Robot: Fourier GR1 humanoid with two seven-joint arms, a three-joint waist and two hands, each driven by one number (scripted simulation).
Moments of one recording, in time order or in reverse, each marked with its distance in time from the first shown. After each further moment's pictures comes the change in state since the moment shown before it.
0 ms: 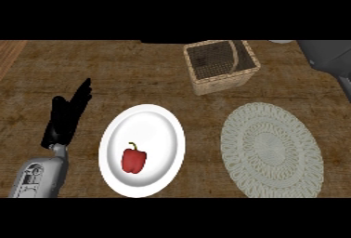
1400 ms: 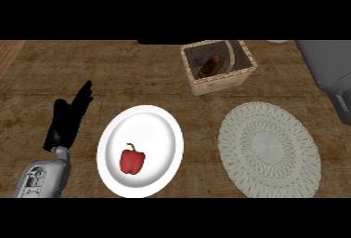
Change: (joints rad) left arm 0.017 -0.020 0.001 -0.005 -0.014 0.017 -0.007; right arm 0.294 -0.041 -0.219 -0.116 -0.075 -0.461 -0.138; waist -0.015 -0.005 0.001
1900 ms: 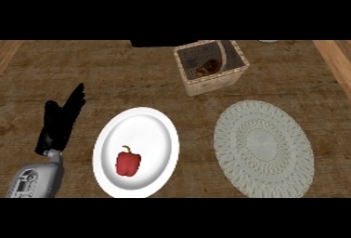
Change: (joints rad) left arm 0.025 0.019 0.029 -0.007 0.014 -0.006 0.009; right arm 0.166 -0.180 -0.092 -0.201 -0.075 0.029 0.074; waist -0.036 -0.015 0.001
